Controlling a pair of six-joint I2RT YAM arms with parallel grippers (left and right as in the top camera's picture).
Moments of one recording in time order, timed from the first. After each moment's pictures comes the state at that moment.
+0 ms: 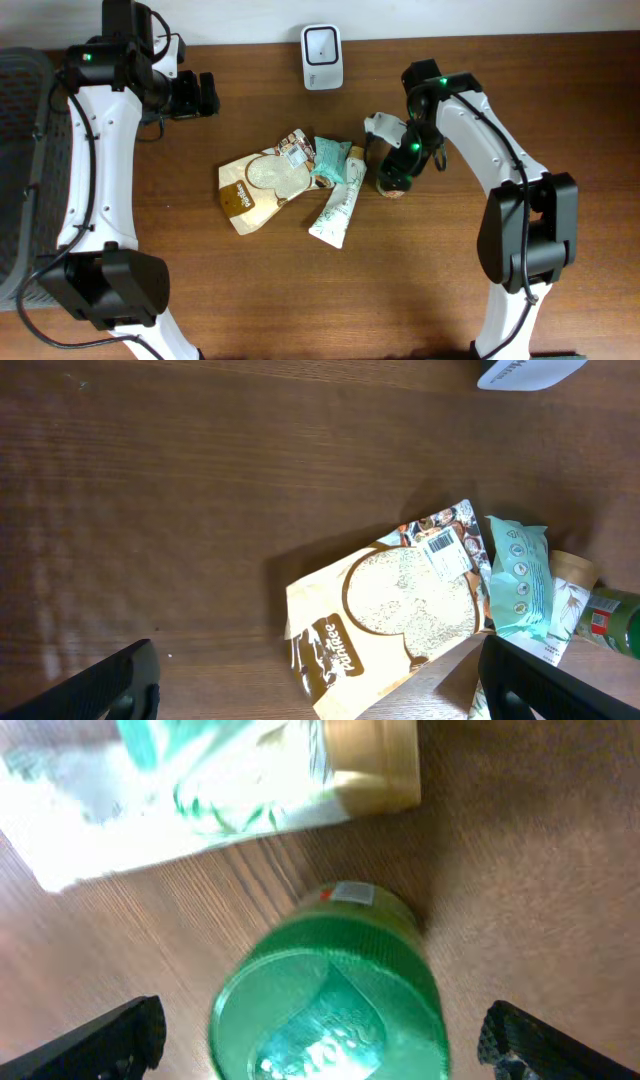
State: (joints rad) left arm 0.03 1.94 2.08 -1.30 0.15 -0.07; right arm 0.20 2.09 1.72 -1.18 -0.26 -0.70
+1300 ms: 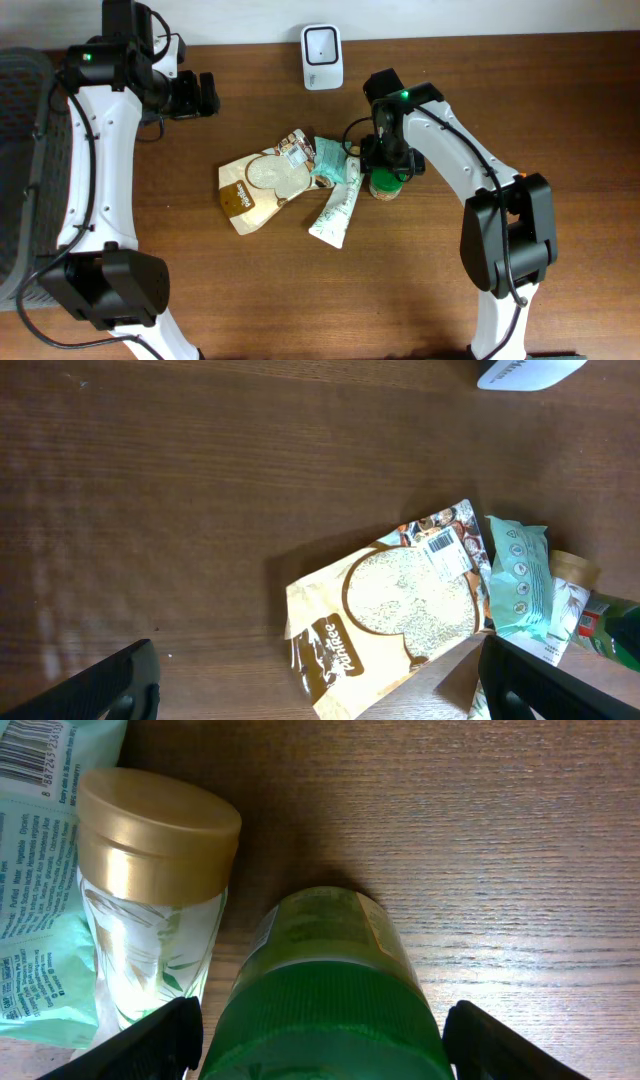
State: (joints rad) left arm 0.03 1.94 2.08 -1.30 0.15 -0.07; right arm 0.34 2.09 1.71 -1.12 0.00 0.40
